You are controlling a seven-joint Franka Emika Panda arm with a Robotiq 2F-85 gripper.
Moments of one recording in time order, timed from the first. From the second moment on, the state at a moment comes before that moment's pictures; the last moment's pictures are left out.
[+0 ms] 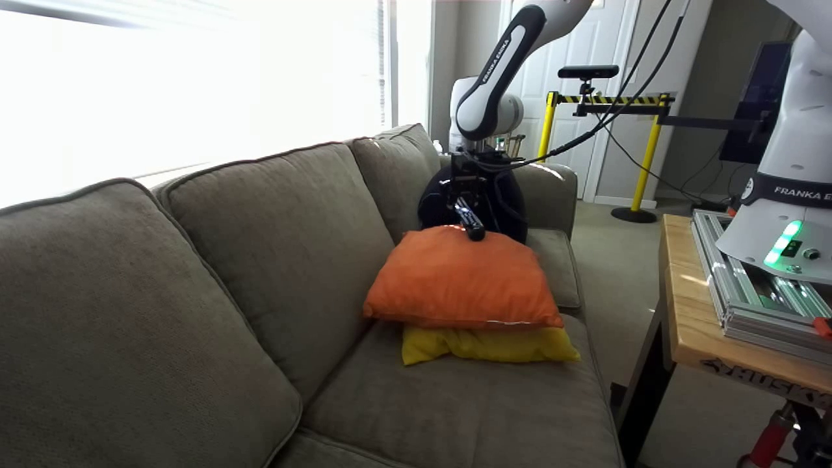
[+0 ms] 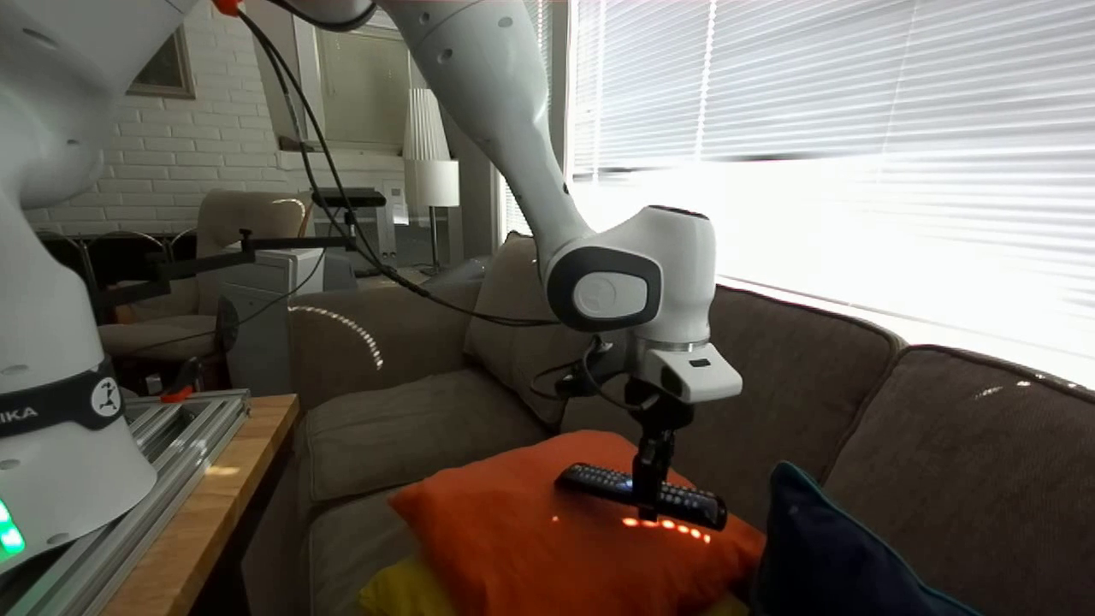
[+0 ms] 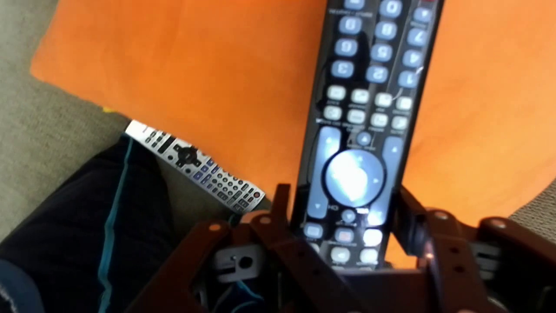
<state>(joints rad) 0.05 0.73 -0.15 -1.93 0.14 2.66 0.48</state>
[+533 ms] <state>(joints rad) -0.06 0.72 -0.16 -1.94 0.02 2.67 0.06</state>
